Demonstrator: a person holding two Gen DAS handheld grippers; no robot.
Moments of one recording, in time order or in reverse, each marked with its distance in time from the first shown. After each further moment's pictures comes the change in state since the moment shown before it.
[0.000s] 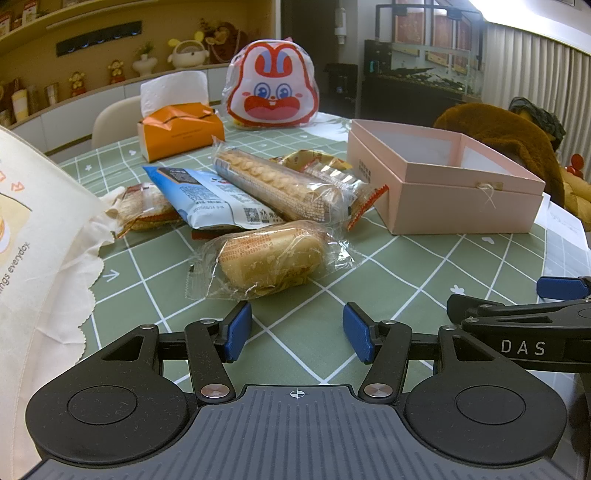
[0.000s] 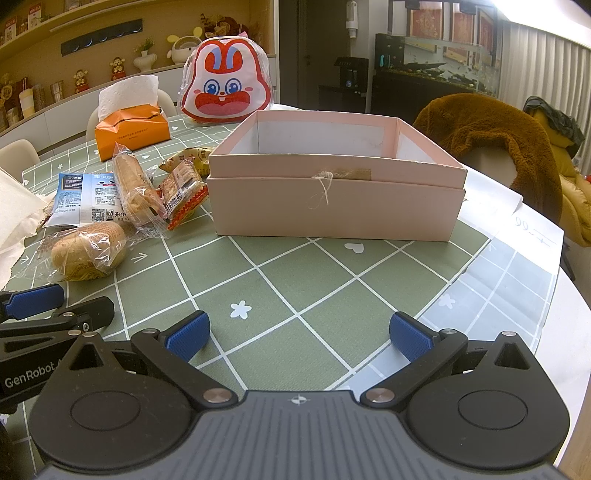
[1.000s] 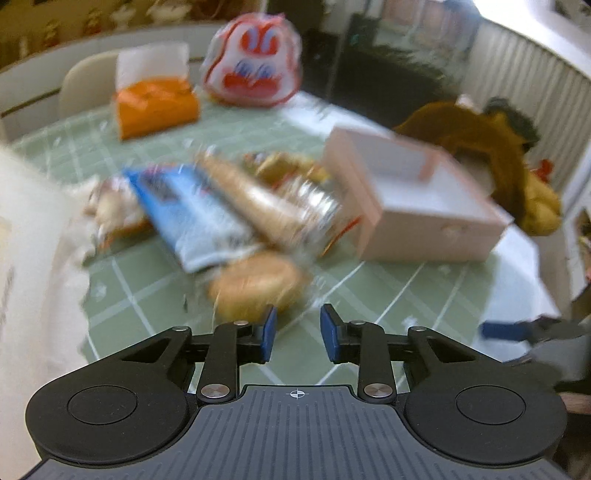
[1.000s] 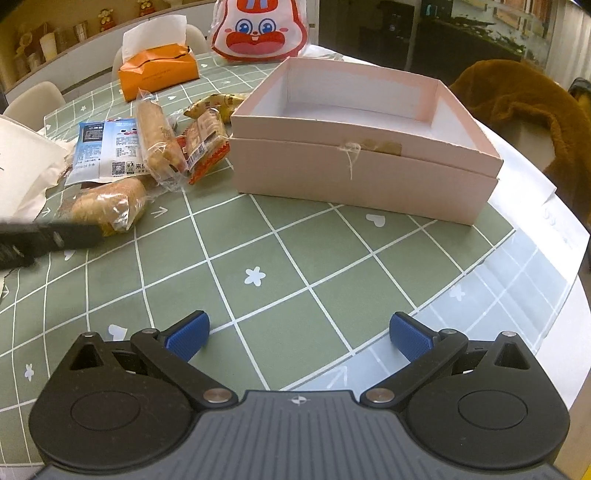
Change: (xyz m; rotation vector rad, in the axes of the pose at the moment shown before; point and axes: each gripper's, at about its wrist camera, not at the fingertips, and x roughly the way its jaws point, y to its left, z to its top) left arm -0.021 0.030 0.064 -0.078 0.134 -0.192; right arm 0.003 0.001 0.018 -0.100 0.247 0.088
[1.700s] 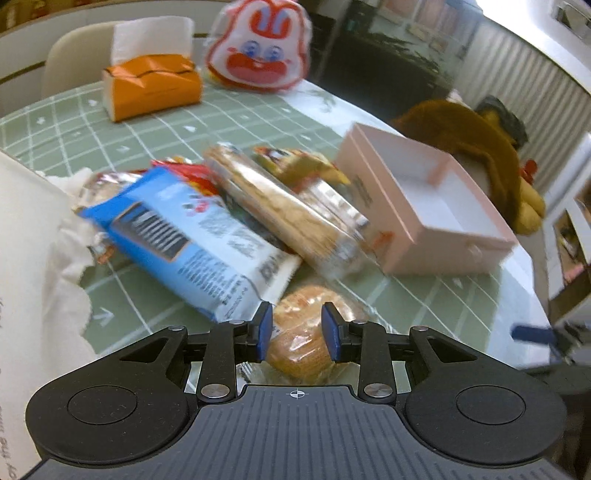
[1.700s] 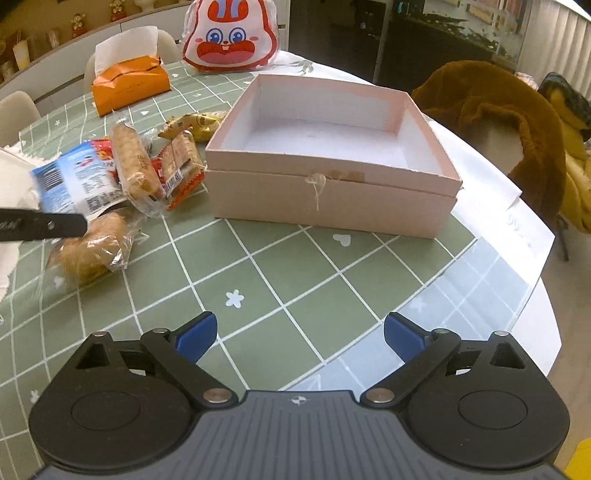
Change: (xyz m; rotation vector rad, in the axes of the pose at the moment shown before) left arm 0.024 0.048 0.013 -0.037 0.101 -0.092; right arm -0.019 0.001 0.017 0.039 0.011 -0.107
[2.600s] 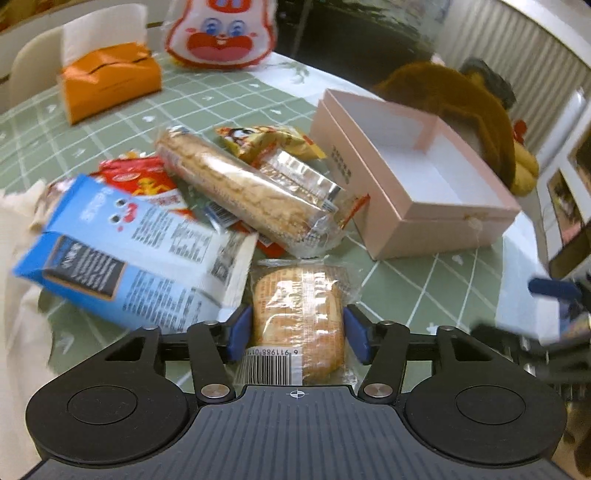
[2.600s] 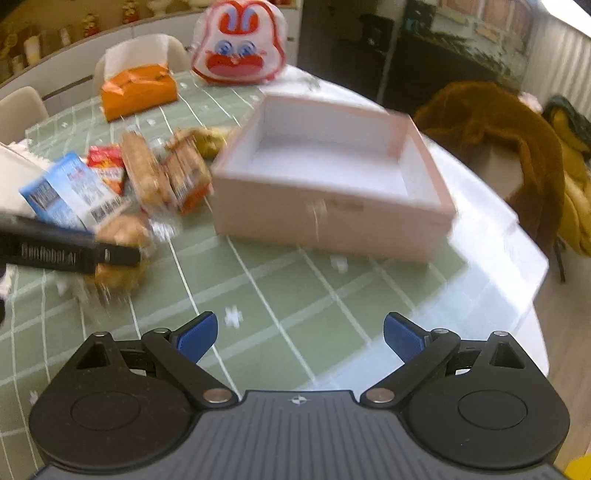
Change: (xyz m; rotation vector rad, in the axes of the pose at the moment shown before) left arm 0.028 -0.015 0.010 0.051 0.071 0.000; right arm -0.013 0.002 0.019 -0.056 -0.057 0.009
